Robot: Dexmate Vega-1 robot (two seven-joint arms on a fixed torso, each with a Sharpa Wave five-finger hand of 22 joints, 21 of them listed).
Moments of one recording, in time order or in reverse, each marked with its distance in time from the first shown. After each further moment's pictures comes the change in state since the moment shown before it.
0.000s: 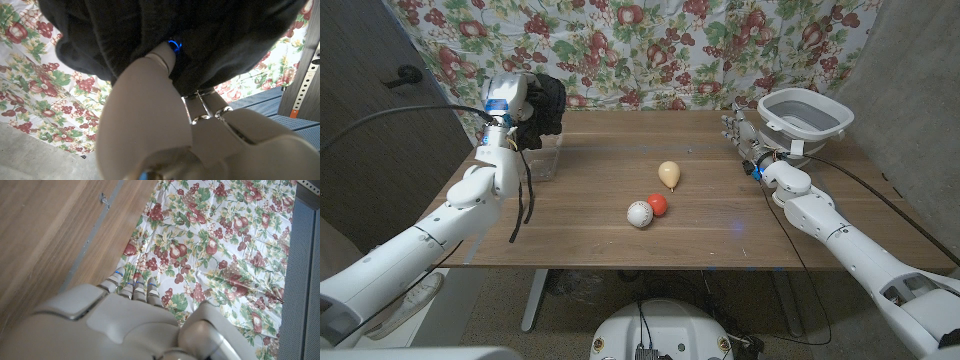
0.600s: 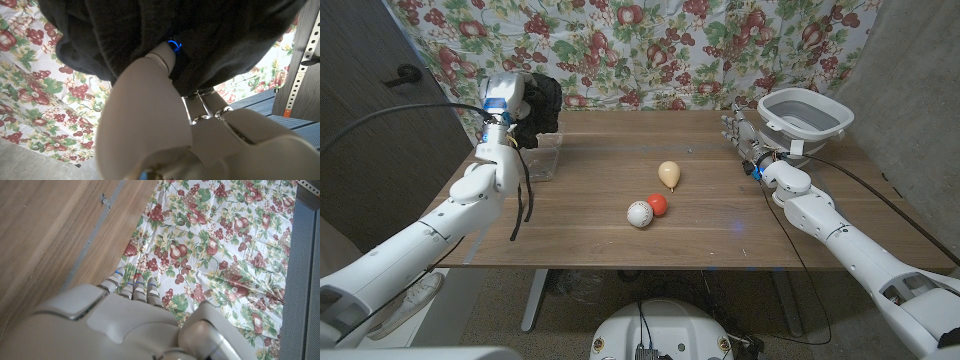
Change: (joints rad) left arm -0.041 -0.017 0.023 0.050 -0.003 0.024 -0.007; left_hand 0.000 0.000 0.000 0.000 0.001 -0.002 0.002 -0.001 0.000 0.000 0.000 -0.006 0.000 0.000 0.000 0.005 0.003 0.000 0.000 0.004 0.000; right arm 0.002 0.000 -0.002 0.005 -0.001 -0.003 0.007; right_hand 0.000 0.000 0.004 0.004 -0.004 0.000 0.000 0.000 0.000 0.000 0.000 0.000 0.000 0.000 0.000 0.000 0.000 0.000 0.000 0.000 0.000
